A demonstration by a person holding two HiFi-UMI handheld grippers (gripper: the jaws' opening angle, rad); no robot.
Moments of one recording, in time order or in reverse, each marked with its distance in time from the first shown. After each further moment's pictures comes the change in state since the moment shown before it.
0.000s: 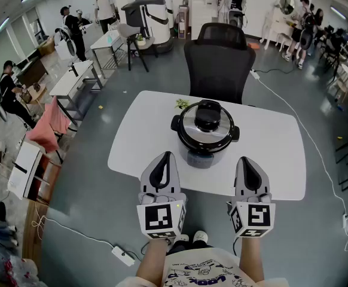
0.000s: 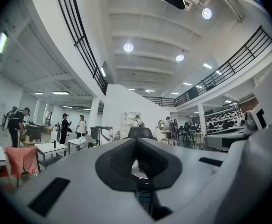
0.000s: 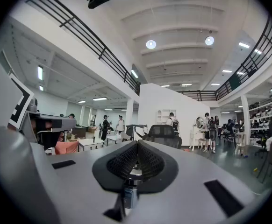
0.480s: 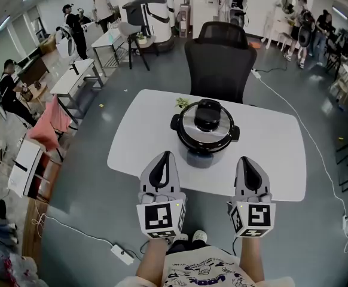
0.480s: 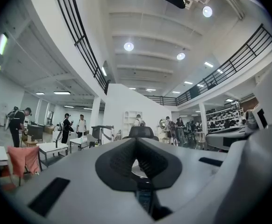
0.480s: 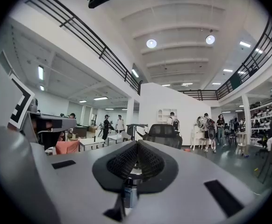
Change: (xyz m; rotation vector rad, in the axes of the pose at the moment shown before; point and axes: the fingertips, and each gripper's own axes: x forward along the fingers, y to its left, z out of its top) left arm 0.014 -0.001 -0.002 -0.001 0.013 0.015; right arm 0.012 -0.008 -0.001 0.000 0.007 0.011
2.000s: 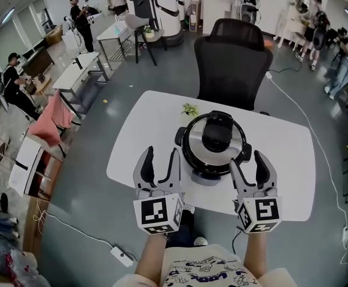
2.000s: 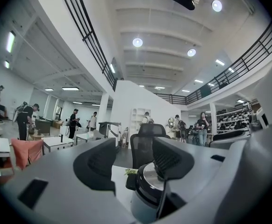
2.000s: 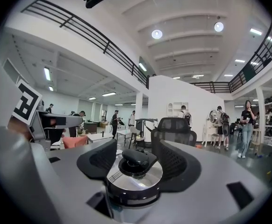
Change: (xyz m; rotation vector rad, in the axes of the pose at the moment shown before) left arm 0.124 0.056 -0.036 -0.055 0.032 0.094; right arm 0.142 -0.020 -0.033 -0.006 0.072 0.141
